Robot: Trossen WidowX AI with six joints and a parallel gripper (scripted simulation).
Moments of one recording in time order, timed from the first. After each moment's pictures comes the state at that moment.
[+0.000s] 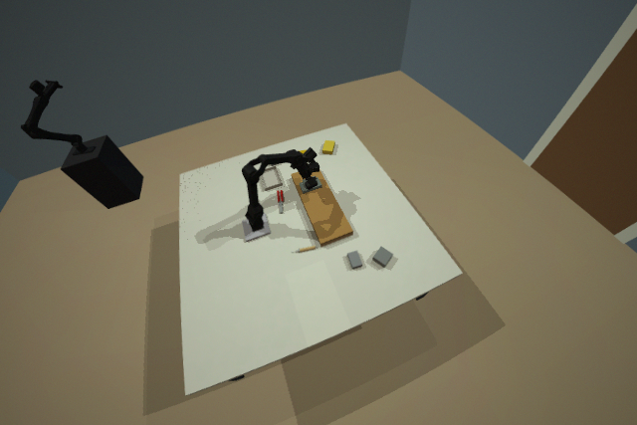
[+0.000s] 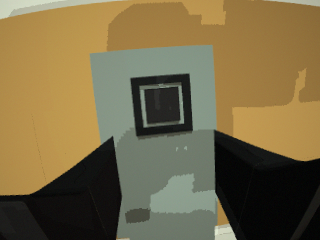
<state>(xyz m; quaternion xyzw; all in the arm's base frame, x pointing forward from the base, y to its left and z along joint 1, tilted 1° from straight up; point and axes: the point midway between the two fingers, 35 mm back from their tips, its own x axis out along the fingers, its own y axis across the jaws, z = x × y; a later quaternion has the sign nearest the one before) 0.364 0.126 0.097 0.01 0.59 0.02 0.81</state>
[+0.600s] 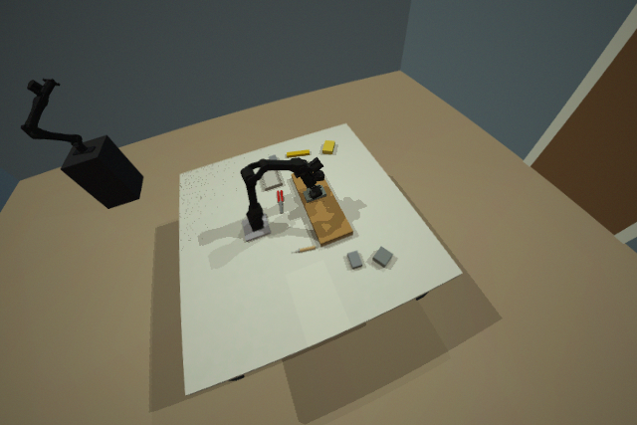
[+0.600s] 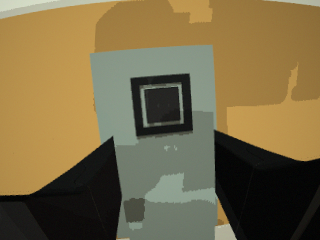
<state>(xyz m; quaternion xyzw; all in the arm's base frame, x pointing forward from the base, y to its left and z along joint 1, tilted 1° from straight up) 0.366 0.054 0.095 0.01 0.59 0.02 0.81</state>
